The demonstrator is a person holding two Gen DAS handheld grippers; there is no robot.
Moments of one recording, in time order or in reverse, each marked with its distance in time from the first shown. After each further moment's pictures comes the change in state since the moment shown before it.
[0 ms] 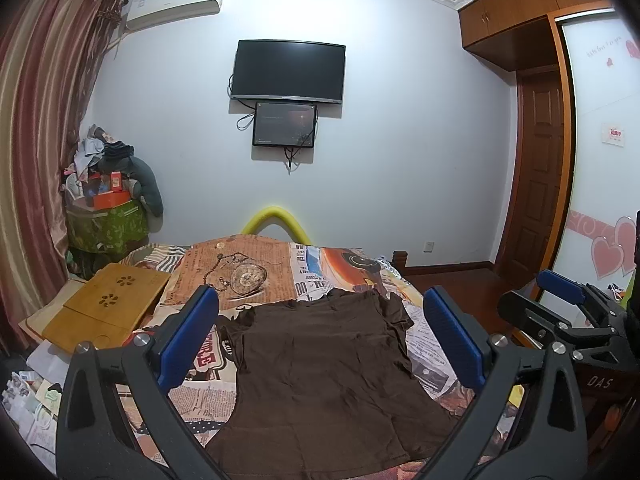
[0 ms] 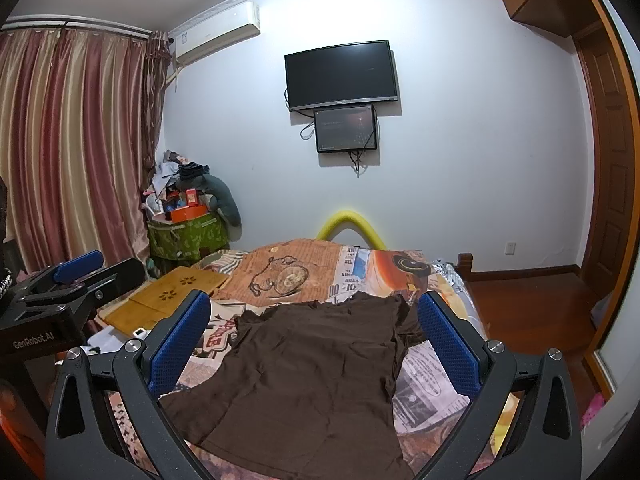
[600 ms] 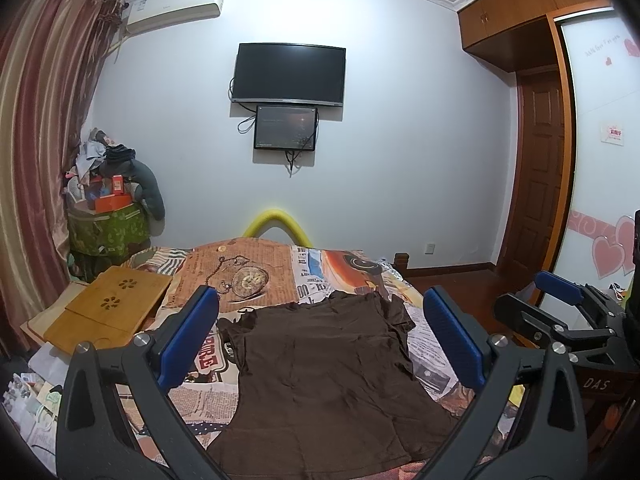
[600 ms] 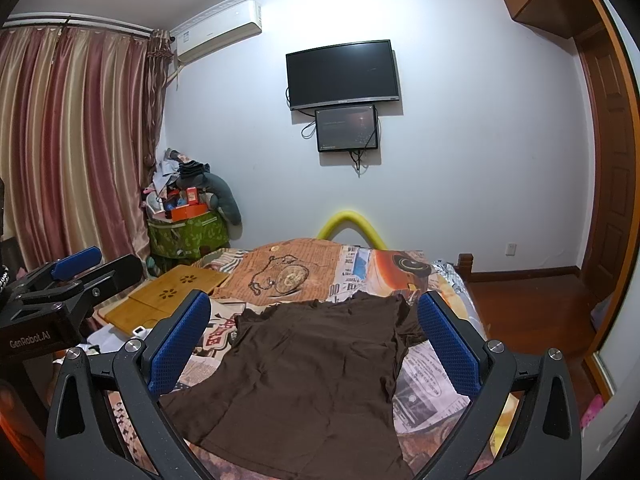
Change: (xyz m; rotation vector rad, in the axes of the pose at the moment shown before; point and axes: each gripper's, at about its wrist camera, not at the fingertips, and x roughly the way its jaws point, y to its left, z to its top) left arm -0.003 -0.003 0.002 0.006 -0.008 0.007; right arm 0.003 0.002 -0.001 -0.007 0.003 0.002
